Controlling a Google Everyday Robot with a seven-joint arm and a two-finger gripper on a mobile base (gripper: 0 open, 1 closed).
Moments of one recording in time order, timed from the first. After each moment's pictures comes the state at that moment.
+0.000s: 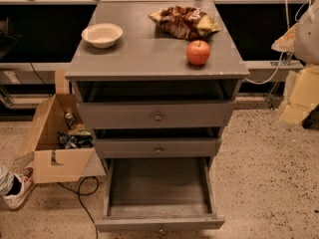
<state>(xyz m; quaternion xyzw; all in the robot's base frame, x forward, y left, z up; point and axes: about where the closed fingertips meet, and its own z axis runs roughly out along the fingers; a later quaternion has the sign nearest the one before) 0.438 -0.217 0.977 -0.60 0.78 -0.03 0.16</state>
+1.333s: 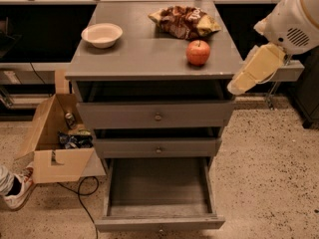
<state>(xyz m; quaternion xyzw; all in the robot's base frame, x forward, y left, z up) 0.518 -0.181 0.980 -0.51 0.81 0.02 0.30</state>
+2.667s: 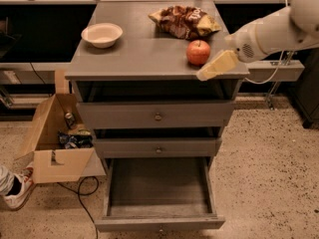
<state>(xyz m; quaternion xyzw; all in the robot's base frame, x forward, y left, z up) 0.654 -0.161 0.899 -0.44 0.80 0.13 0.40</state>
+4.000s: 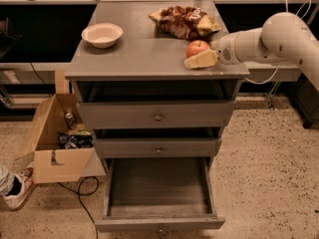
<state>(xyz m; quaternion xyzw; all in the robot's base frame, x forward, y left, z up) 0.753 -0.146 0.853 -0.34 0.79 0.17 0.47</state>
